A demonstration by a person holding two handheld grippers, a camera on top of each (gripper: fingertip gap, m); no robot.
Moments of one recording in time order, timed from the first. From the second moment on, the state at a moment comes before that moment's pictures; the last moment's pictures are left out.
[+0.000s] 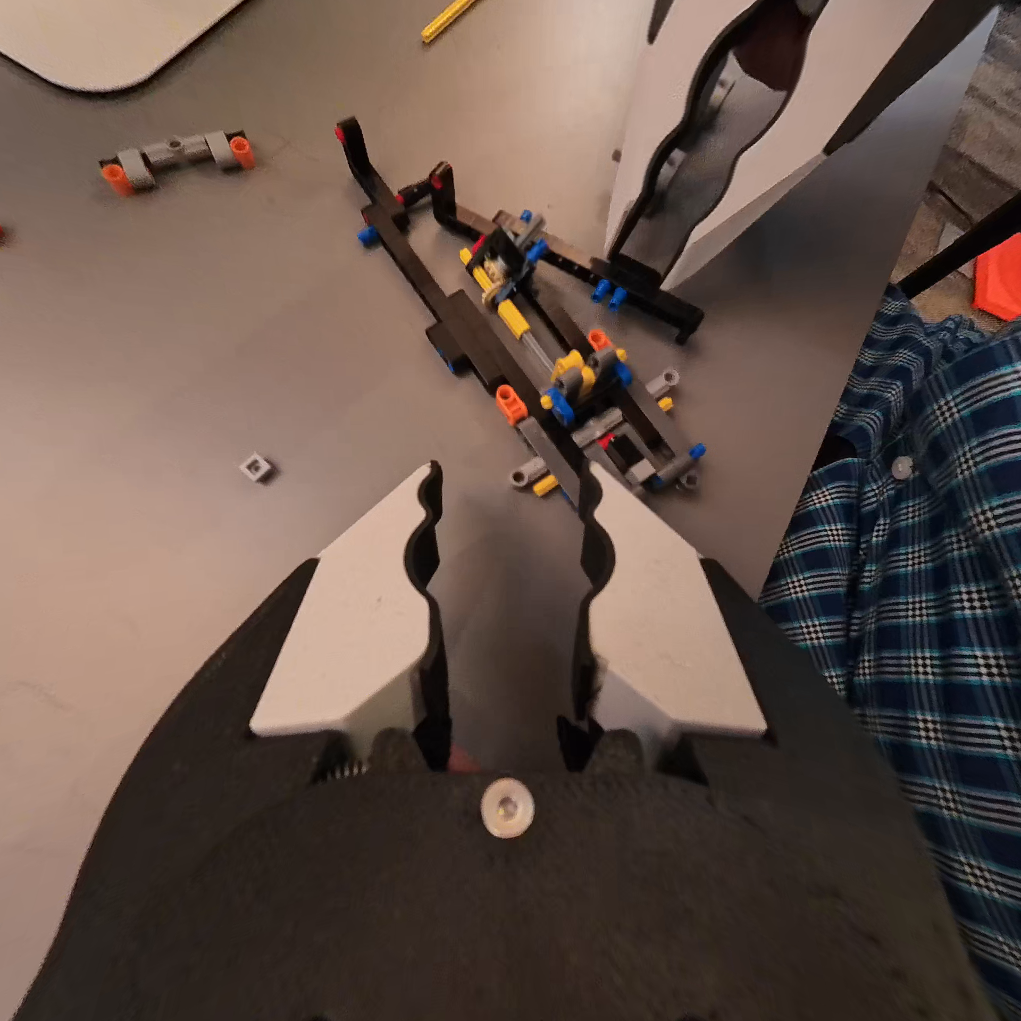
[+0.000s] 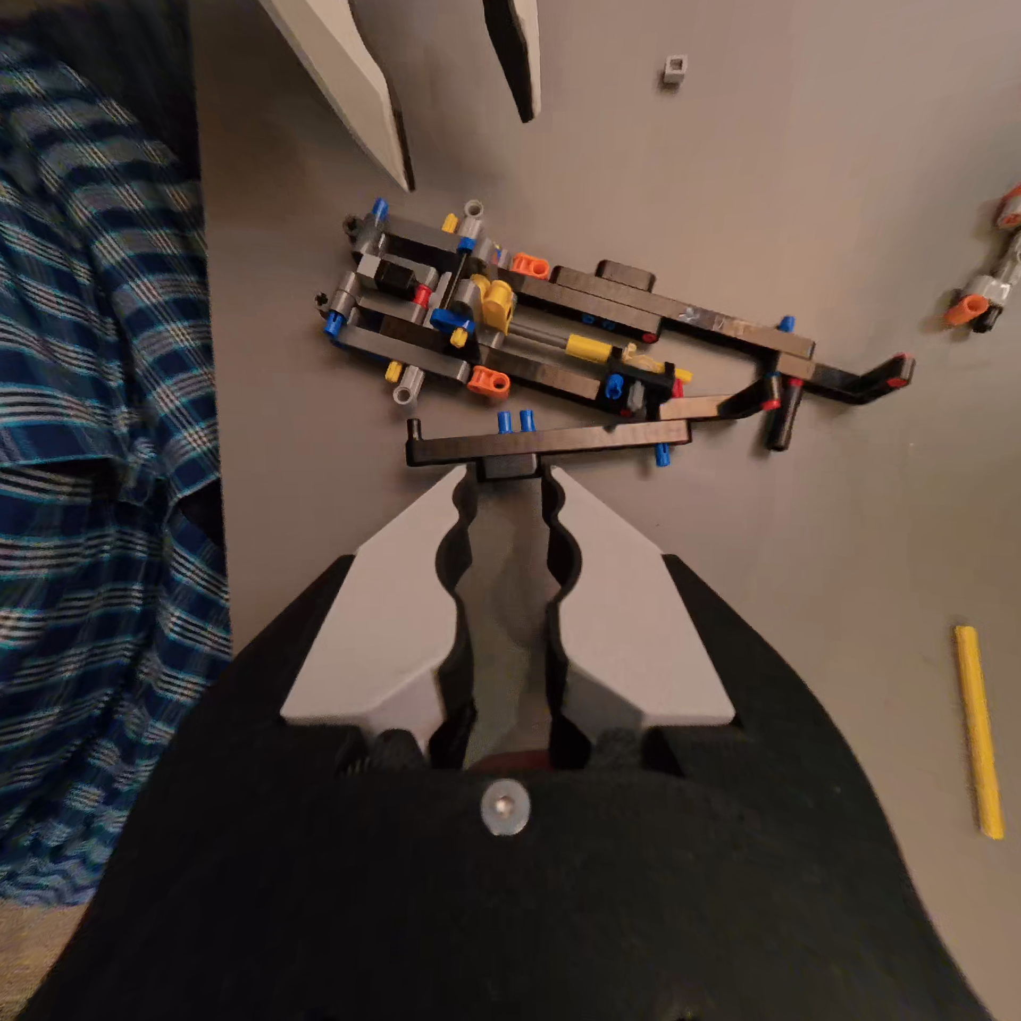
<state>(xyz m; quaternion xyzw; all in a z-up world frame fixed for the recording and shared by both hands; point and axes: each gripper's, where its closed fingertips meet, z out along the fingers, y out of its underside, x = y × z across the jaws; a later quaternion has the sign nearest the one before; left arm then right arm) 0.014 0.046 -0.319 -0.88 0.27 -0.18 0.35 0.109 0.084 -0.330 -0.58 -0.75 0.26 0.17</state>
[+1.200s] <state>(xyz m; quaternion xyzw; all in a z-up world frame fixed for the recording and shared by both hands) 0.025 0.099 -0.337 -0.87 0.31 -0.21 0.33 0.098 0.117 -0.339 -0.70 -0.66 0.19 0.22</state>
